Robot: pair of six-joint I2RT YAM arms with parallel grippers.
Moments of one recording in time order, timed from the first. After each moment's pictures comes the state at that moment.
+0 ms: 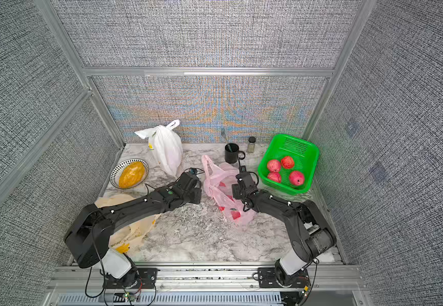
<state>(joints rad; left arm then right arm) -0.78 1.59 1.02 -0.33 -0.18 -0.44 0.48 1.59 0.80 0.00 0.23 0.20</state>
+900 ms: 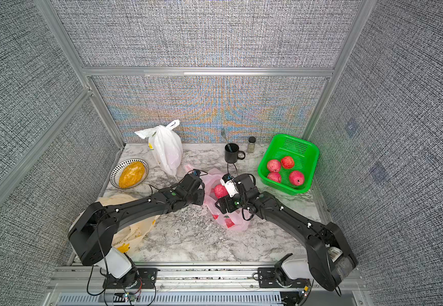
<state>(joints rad) -0.80 1.62 1.03 -0.29 -0.18 -0.45 0.58 1.34 0.86 -0.34 -0.26 0.14</state>
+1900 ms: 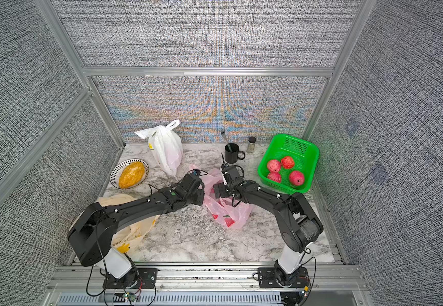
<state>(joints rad) -0.80 1.61 1.03 -0.31 -0.18 -0.44 0.57 1.73 1.06 -0.21 0.05 0.24</state>
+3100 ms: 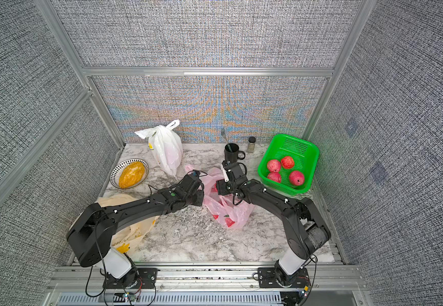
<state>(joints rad) -0.81 1.60 1.01 -0.31 -0.18 -0.45 0.57 1.61 1.05 -0.23 -0.03 0.24</state>
